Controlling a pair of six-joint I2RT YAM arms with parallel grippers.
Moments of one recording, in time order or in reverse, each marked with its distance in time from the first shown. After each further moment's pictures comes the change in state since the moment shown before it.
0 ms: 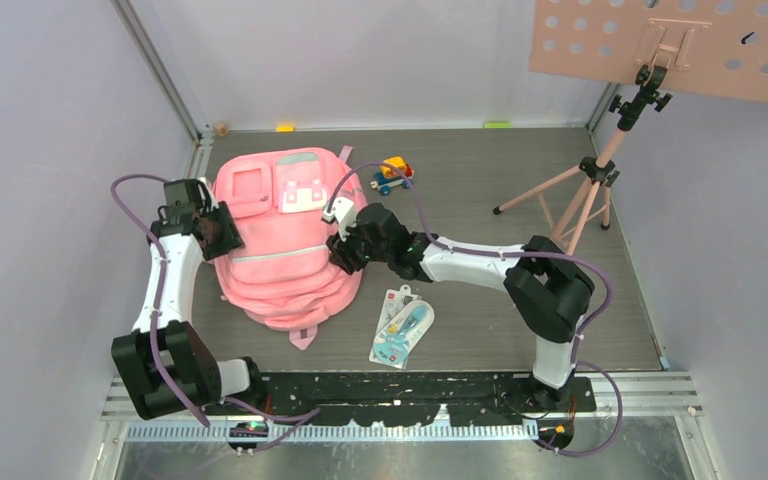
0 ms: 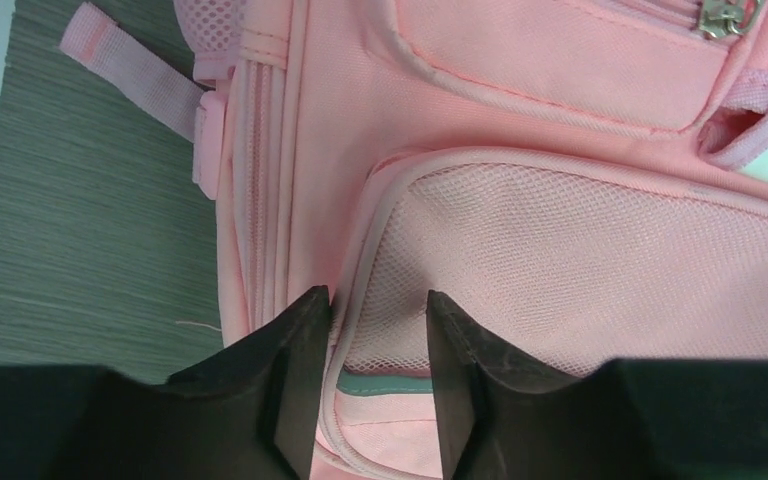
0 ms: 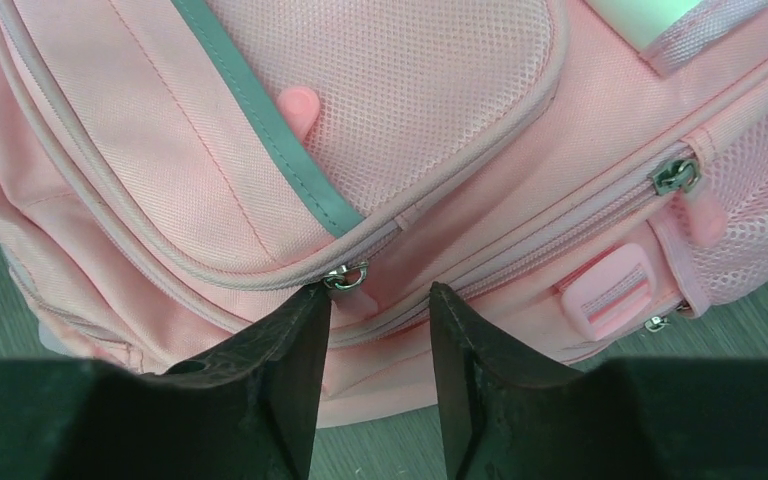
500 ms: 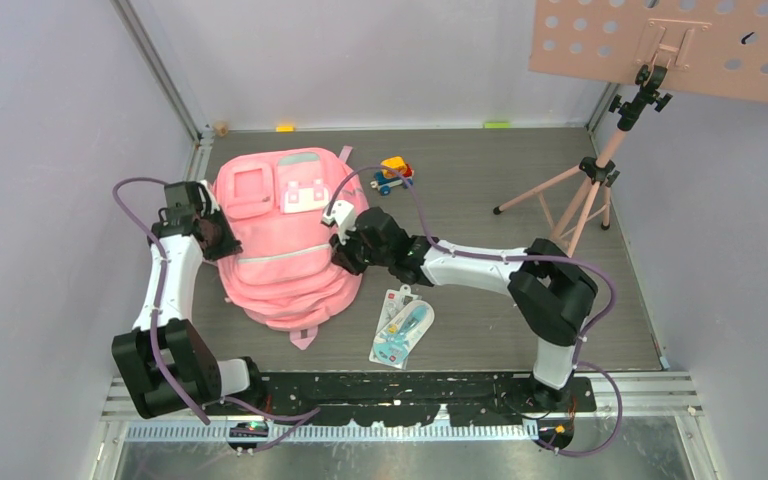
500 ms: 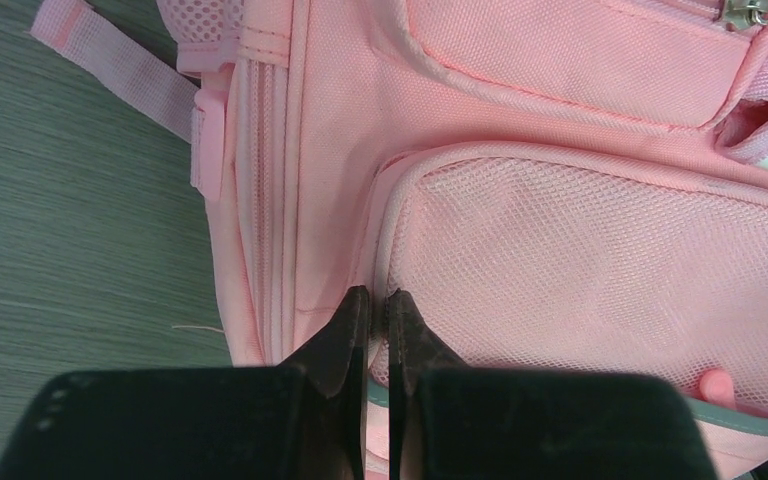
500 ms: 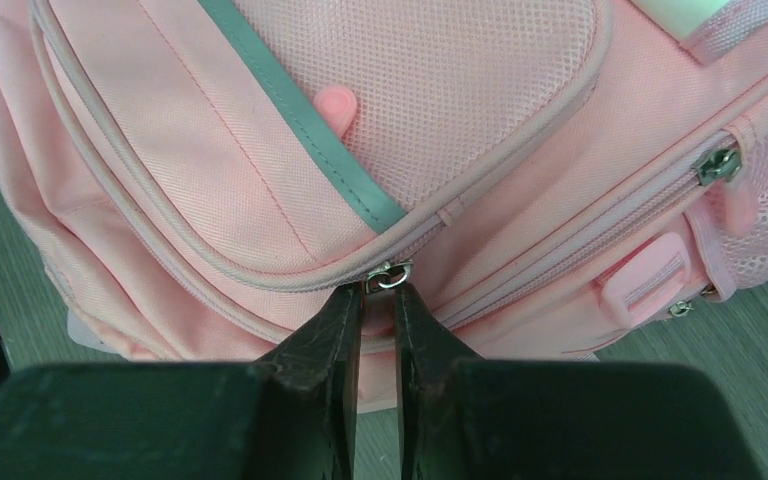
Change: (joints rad) left arm 0.013 0.011 -0.016 0.001 0.023 0.004; right arm 0.027 -0.014 -0.016 -0.001 0.042 0.017
